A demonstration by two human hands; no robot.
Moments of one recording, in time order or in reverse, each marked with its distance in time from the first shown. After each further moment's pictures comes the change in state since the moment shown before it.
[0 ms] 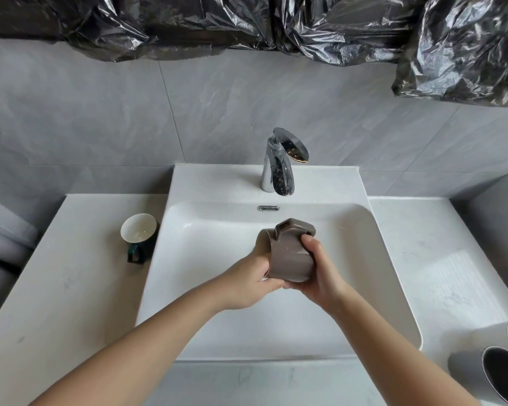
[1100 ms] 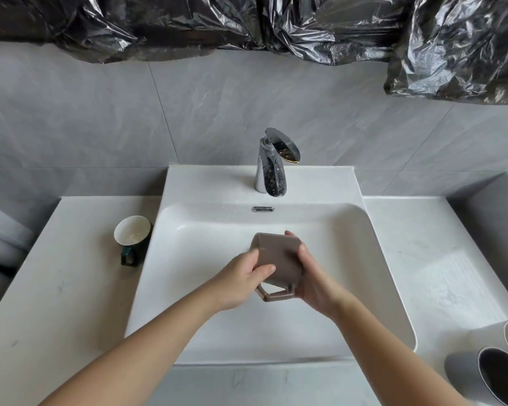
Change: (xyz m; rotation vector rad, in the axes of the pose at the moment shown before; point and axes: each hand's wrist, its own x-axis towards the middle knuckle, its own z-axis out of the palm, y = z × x) left_hand 0.004 -0.010 0.010 -0.245 0.145 -0.215; right_hand -0.002 0.006 -0.018 -0.028 -0.147 0.083
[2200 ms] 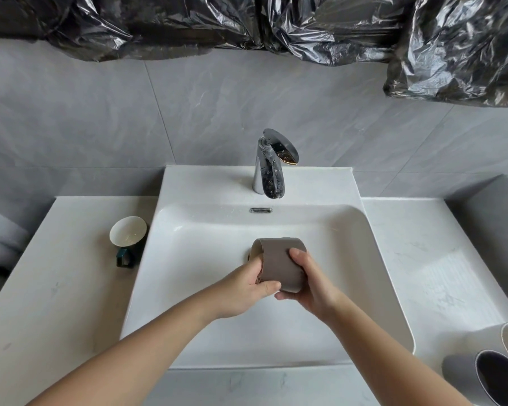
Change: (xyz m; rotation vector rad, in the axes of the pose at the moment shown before) left_hand -0.006 0.011 0.004 -0.123 -0.183 0.036; right_hand 0.002 0.000 0.003 -0.047 0.113 -0.037
